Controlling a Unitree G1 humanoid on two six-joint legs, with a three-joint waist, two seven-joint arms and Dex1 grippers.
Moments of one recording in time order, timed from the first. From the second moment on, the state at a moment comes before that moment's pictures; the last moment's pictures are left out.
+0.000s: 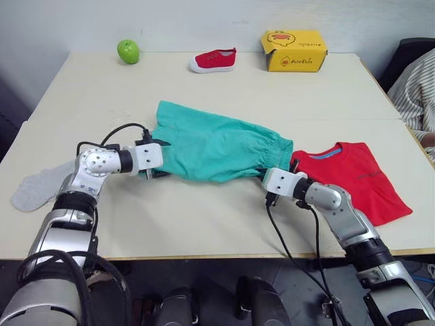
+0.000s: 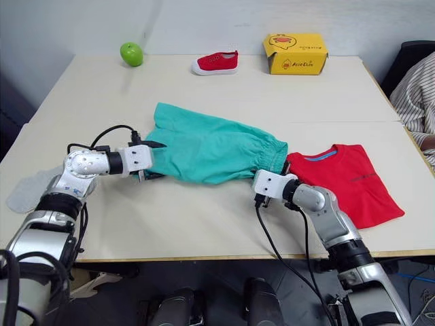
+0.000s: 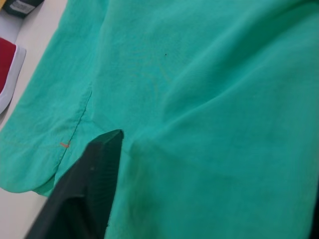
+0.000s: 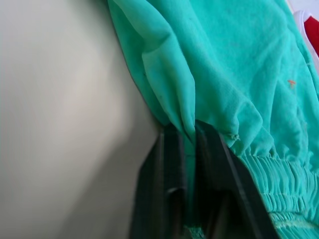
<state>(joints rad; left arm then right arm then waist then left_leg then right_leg) -0.95 0.63 -0.17 1.07 0.28 -0.66 -0.79 -0.52 -0.56 0.23 0.28 -0.24 -0.24 0.62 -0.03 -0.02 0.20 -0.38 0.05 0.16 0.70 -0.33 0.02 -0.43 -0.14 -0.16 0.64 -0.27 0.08</state>
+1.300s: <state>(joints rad) 0.30 0.94 0.48 -0.38 -0.68 0.39 -1.15 -0.05 -0.84 0.03 -0.13 0.57 -0.13 1.07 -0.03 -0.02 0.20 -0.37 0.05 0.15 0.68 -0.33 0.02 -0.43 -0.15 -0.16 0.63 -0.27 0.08</state>
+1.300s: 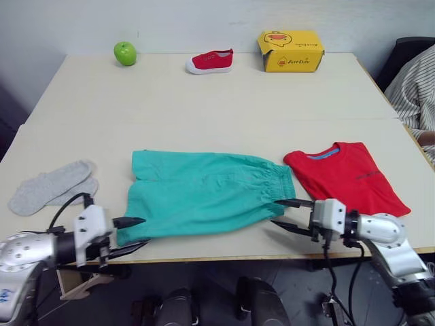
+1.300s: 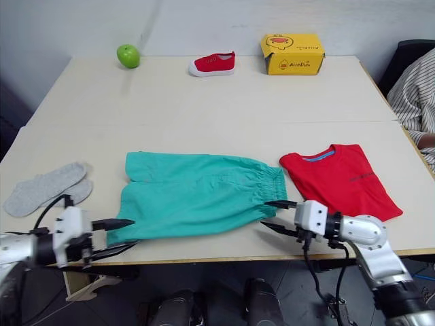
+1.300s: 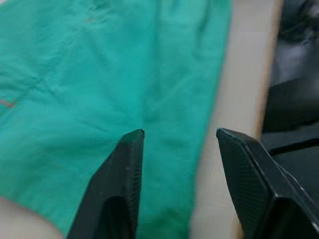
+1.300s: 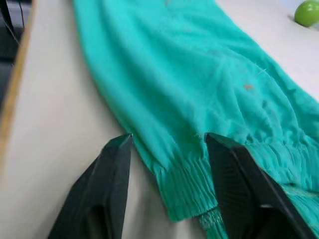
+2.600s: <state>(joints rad) -0.44 0.47 -0.02 0.36 -0.16 0.07 -0.69 -0.19 -0.37 -0.07 0.07 0.18 -0.02 0.37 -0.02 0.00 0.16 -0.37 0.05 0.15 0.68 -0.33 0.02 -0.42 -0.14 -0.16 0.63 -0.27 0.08</state>
